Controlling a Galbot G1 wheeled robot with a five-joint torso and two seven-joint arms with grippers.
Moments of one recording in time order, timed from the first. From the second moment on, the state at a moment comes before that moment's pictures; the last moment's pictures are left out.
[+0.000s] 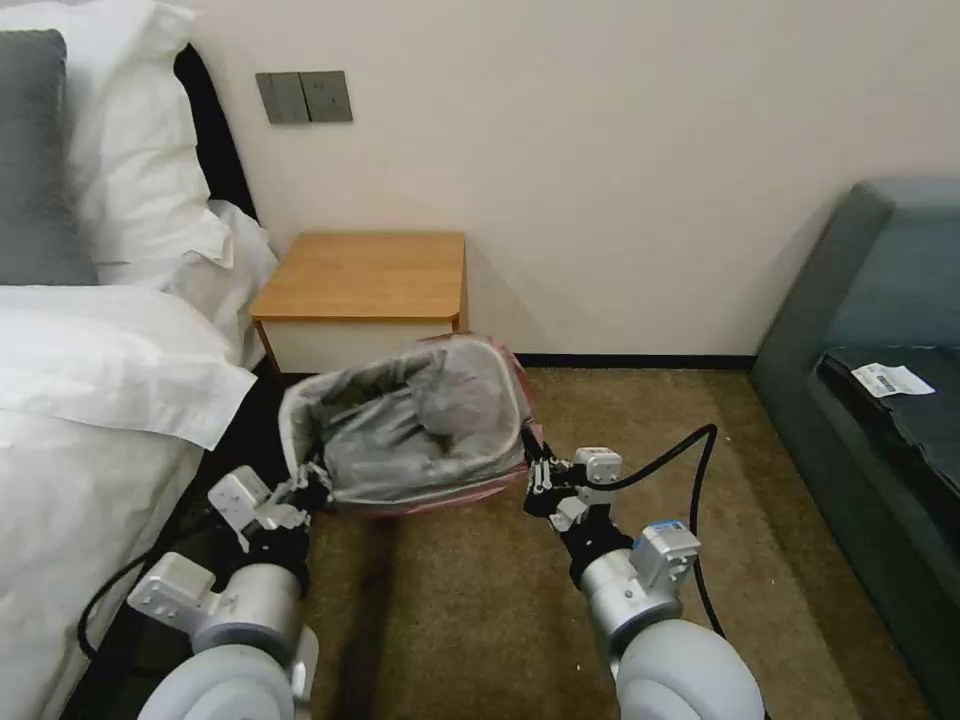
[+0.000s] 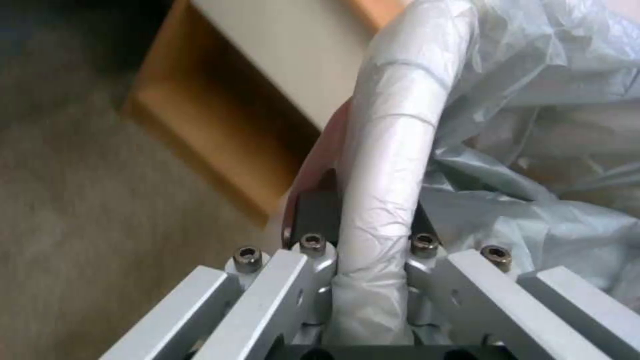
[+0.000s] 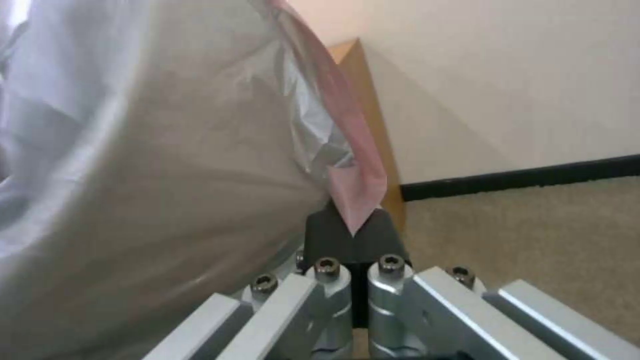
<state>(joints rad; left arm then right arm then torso) 1.70 -1.53 -0.51 -2.50 -0.91 0.36 -0.51 -1.42 1.27 0.05 2.32 0.43 -0.34 0.41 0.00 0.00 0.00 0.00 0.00</state>
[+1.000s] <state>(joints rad) 1.71 -1.49 -0.53 -2.50 -1.07 0.42 -0.55 -1.31 1.29 0.07 2.03 0.37 -0.27 0.43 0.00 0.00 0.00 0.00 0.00</state>
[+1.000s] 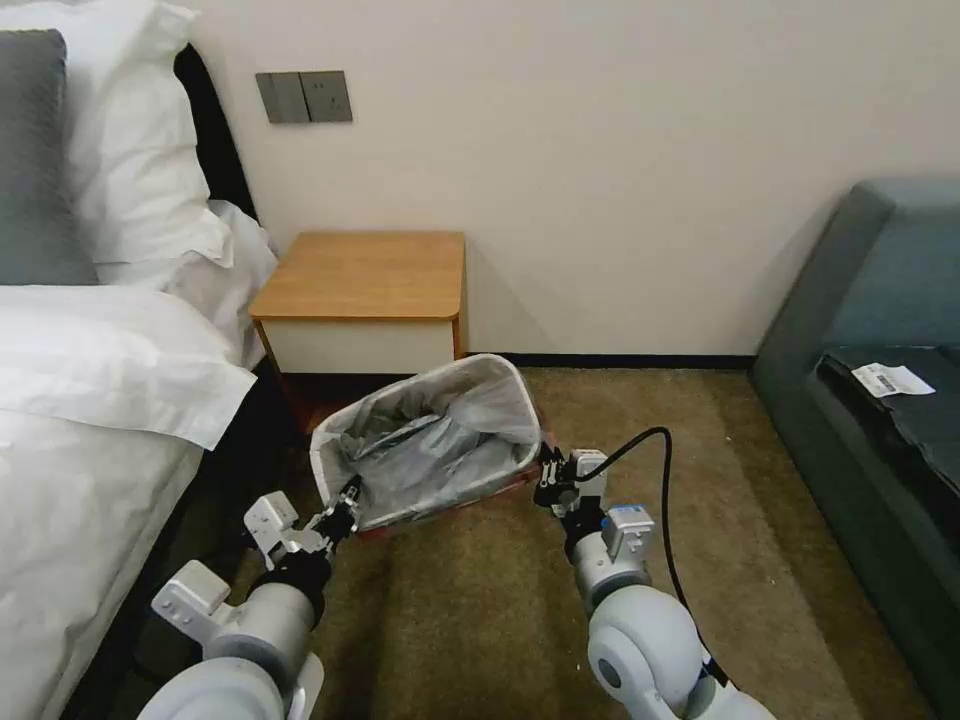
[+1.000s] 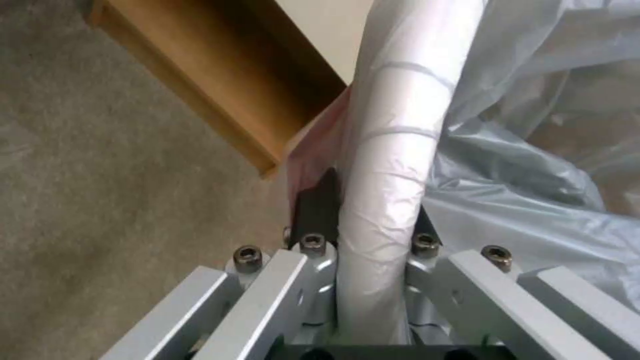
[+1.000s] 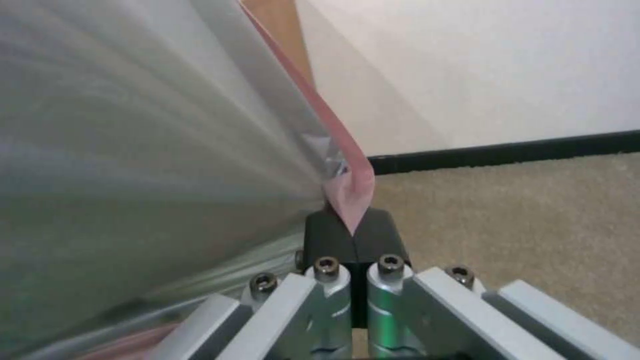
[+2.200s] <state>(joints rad) 1.62 -1.43 -0.55 -2.50 -1.06 0.43 -0.54 -1.35 1.30 0.08 2.01 0.27 -0.27 0.42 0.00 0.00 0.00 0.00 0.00</state>
